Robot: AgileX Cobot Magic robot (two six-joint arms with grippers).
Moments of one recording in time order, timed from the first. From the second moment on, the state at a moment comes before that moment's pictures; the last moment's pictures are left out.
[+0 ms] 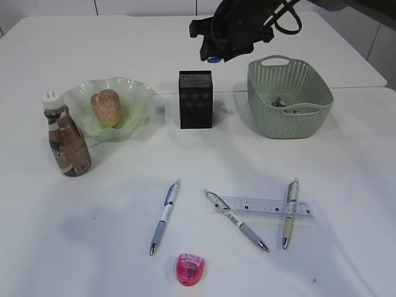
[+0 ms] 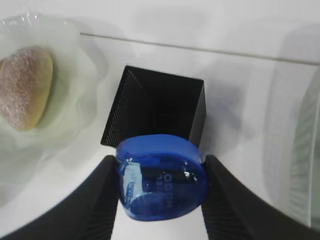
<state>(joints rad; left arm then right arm) -0.19 0.77 -0.86 -0.06 0.98 -0.03 0.30 2.32 -2.31 0.14 0.98 0.09</state>
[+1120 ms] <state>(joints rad) -0.19 0.85 -0.86 -0.09 0.91 -0.03 0.30 2.48 -2.31 0.19 0.67 0.04</state>
